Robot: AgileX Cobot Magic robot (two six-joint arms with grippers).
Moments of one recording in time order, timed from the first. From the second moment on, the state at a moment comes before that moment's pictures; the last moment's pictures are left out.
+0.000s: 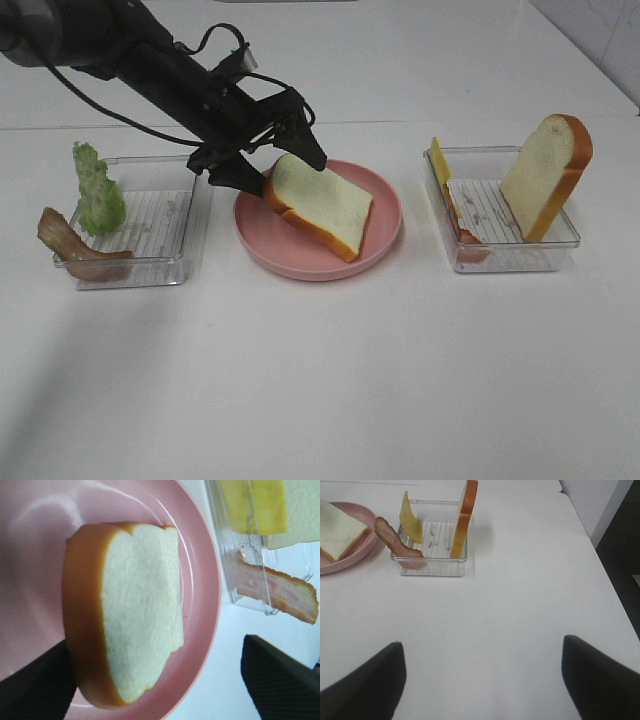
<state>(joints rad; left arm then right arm) -0.30 2.34 -1.86 -0.83 0.94 0.29 -0.01 -0.01 -0.51 0.00 1.07 -0.08</state>
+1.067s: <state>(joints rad) -0.34 2.29 -2.26 -0.08 1.21 -0.20 -0.01 -0.01 -0.51 0.00 1.07 -0.08</state>
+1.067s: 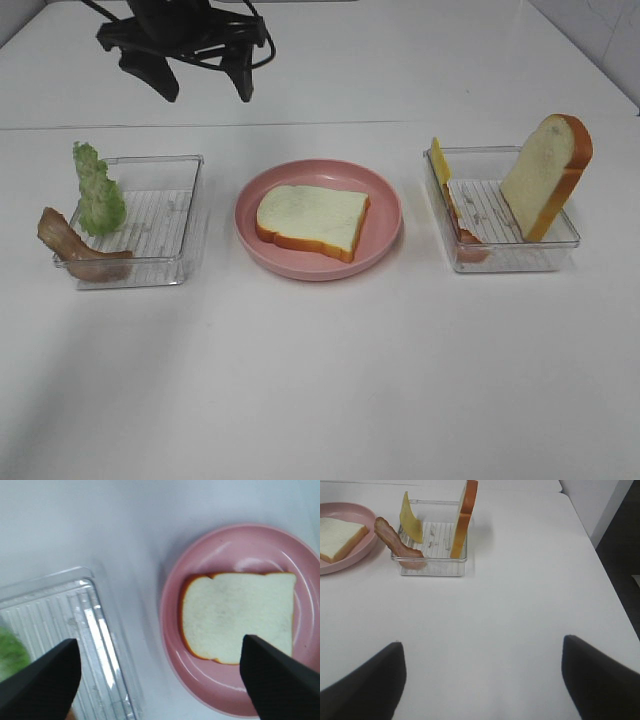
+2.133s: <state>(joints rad) -0.12 2.19 -2.05 0.00 1.22 -0.21 -0.01 -0.01 -0.51 0.00 1.07 -0.08</state>
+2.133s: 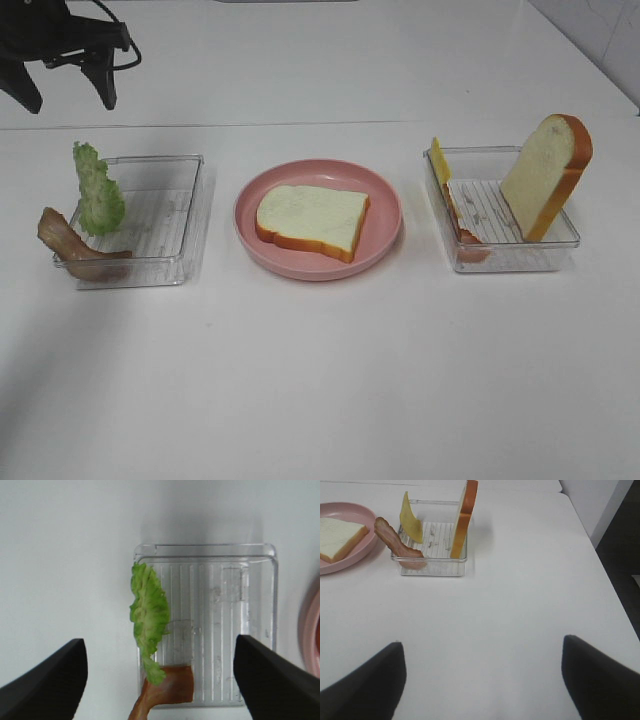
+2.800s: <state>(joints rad) -0.12 2.34 -2.05 0.02 1.22 -0.22 -0.01 -0.01 -0.51 0.00 1.07 -0.08</state>
